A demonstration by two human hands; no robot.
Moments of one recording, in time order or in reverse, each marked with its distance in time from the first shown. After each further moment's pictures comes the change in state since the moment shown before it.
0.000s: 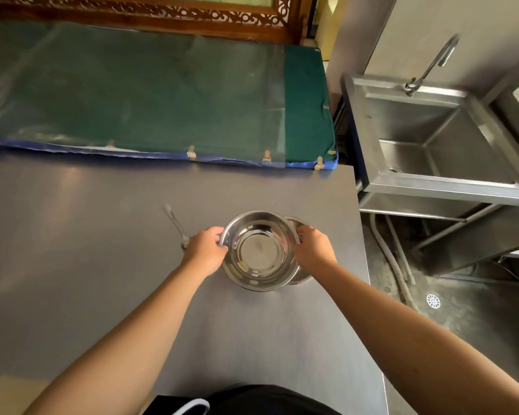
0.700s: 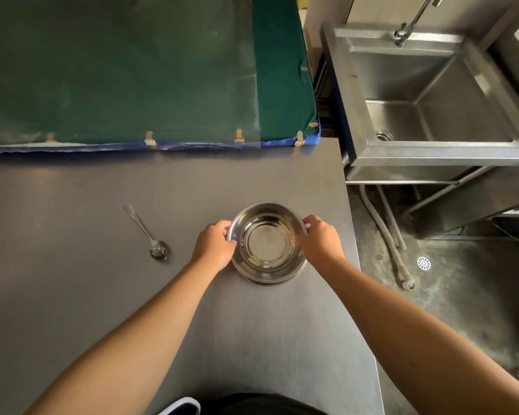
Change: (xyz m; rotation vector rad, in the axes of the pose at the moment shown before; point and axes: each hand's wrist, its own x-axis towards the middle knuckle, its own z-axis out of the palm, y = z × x) left_hand 0.050 0.028 0.077 0.112 -0.098 0.003; right_hand 0.053 0.067 -0.006 -0.024 0.079 0.096
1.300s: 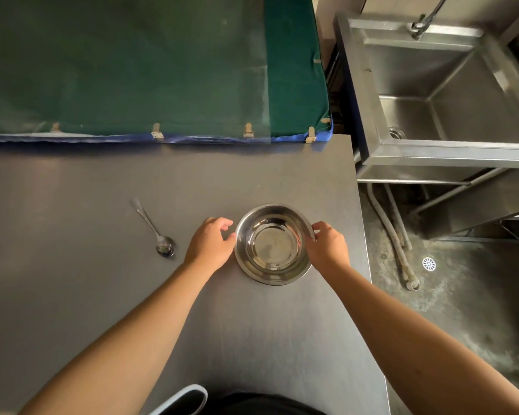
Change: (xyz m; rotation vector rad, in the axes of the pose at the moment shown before) left_hand 0.010 -0.029 -0.010 0.056 0.055 0.108; right_hand -0.006 0.001 0.015 0.099 -0.017 0.117
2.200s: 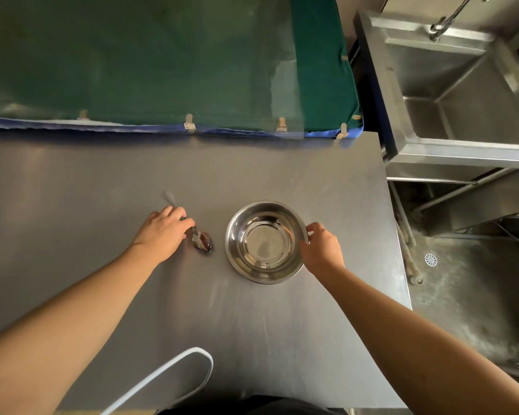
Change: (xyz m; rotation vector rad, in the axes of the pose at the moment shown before) left_hand 0.035 -0.155 -0.126 0.783 -0.135 0.419; right_hand -0.045 -0.064 0.079 -0.090 -0.037 0.005
